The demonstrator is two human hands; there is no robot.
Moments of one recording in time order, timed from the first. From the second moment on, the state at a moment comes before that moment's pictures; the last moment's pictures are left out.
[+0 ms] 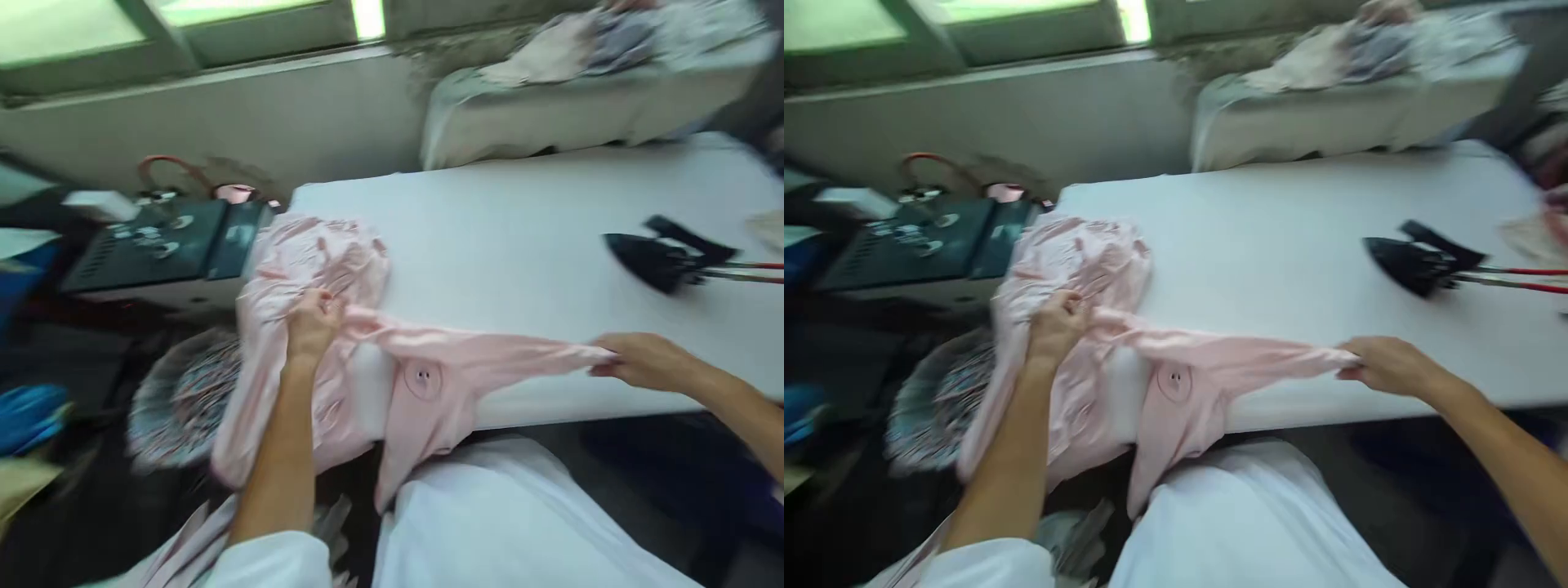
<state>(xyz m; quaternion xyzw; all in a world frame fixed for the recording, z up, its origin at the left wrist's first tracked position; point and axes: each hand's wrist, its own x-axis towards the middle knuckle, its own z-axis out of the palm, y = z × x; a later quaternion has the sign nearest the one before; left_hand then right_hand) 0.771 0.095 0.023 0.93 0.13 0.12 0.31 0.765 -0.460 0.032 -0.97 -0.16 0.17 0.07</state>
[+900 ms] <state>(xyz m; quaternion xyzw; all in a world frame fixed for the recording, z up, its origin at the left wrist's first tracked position) 0.714 -0.193 -0.022 0.86 0.15 0.01 0.49 0.883 -0.492 -0.003 -0.86 0.01 0.21 0.46</state>
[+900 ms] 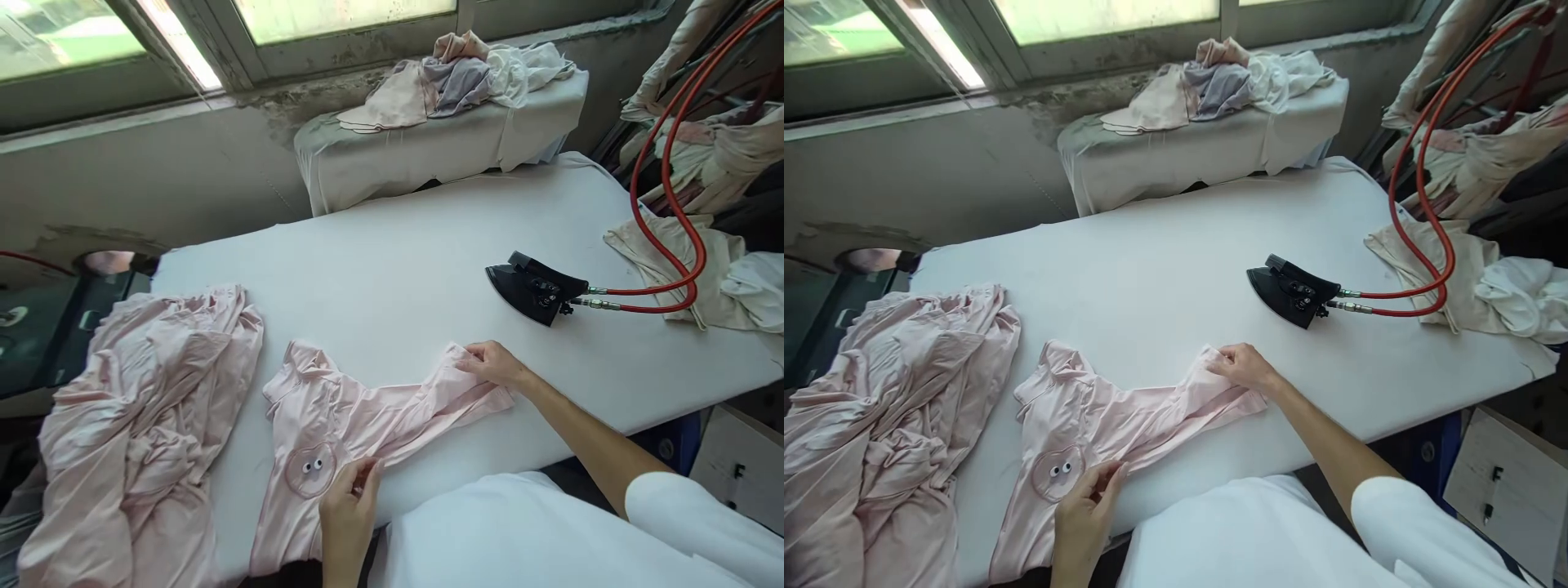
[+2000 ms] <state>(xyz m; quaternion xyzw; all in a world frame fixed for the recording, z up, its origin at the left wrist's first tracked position) 0.878 -0.285 0.032 0.78 0.11 -0.17 0.60 0.793 -0.532 -0.011 -0.91 0.13 0.10 0.38</state>
